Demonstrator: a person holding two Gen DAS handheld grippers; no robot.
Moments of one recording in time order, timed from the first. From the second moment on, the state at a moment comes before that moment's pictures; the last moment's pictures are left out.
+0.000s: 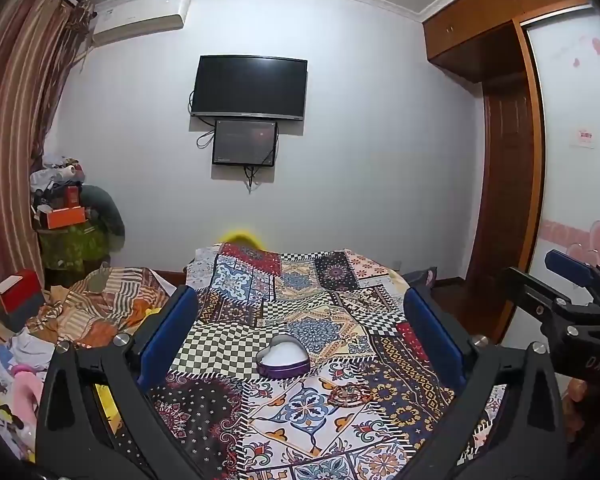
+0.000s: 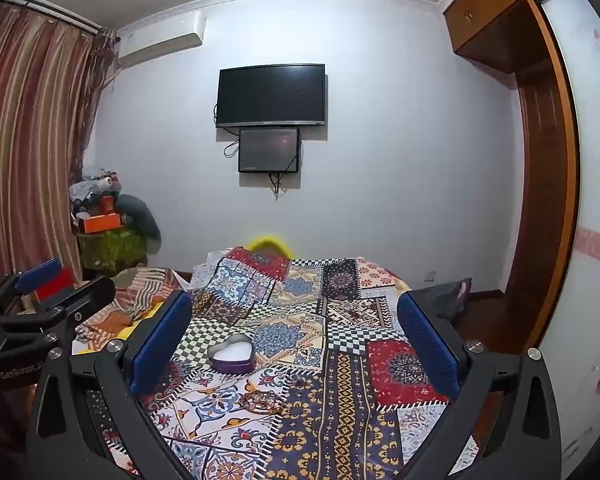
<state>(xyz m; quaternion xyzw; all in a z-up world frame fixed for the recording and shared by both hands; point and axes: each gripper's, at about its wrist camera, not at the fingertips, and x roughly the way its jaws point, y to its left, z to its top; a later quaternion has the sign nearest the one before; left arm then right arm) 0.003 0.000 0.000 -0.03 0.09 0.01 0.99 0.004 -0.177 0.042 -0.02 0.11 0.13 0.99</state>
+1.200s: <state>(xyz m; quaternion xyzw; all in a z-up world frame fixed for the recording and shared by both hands) 0.007 0.004 -0.008 -0.04 0.10 0.01 0.99 0.005 -0.181 0.035 -0.02 0.11 0.13 0.98</state>
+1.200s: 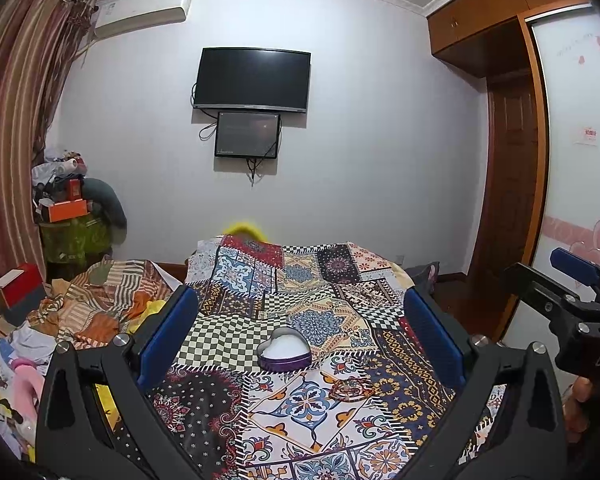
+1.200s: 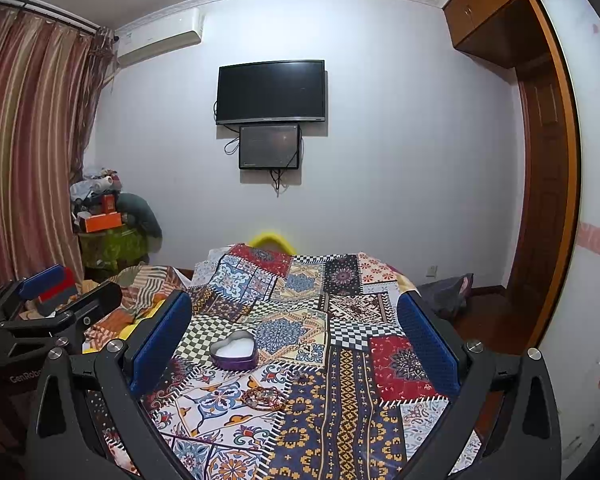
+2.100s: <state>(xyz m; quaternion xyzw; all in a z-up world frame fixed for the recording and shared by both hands) 0.014 -0.001 -0.012 -0.04 0.11 0.00 0.99 0.009 -0.183 0.032 -0.01 0.12 0.13 0.98</state>
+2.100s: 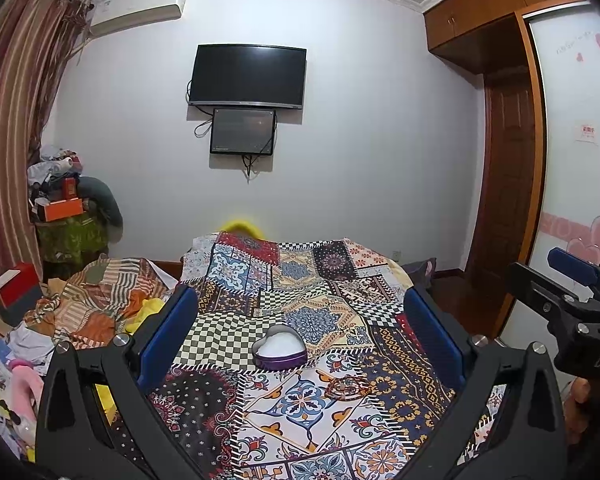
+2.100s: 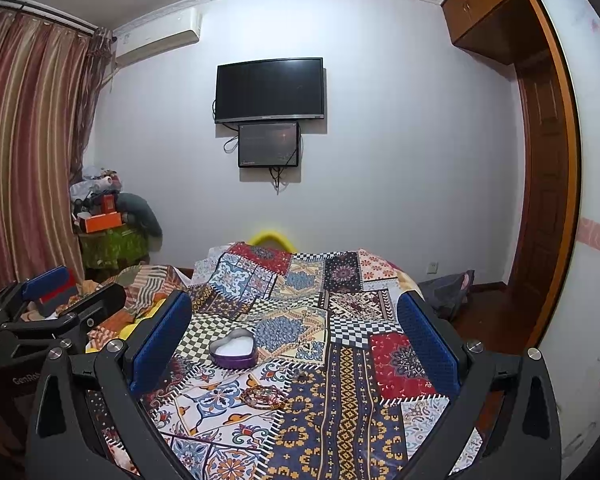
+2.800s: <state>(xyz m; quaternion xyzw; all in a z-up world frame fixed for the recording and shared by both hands) 0.083 -0.004 -0.054 -0.04 0.20 -0.02 0.98 0.068 -0.199 -0.022 -0.02 0.22 0.10 0.97</state>
